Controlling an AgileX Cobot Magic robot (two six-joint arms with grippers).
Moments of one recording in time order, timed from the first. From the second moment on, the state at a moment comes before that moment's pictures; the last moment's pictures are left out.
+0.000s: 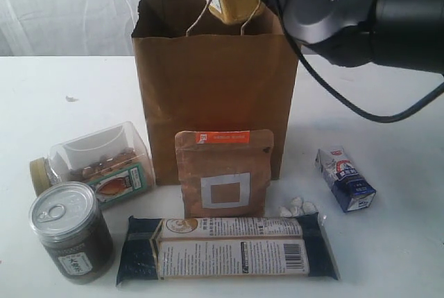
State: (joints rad) left arm 0.13 0.00 0.02 -0.01 0.40 0.13; right arm 0.73 1.58 -1.23 0.70 -0.51 -0.91
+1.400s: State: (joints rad) left arm 0.13 0.00 0.02 -0.01 0.40 0.13; right arm 0.73 1.62 -1.23 1.29 -0.60 -1.20
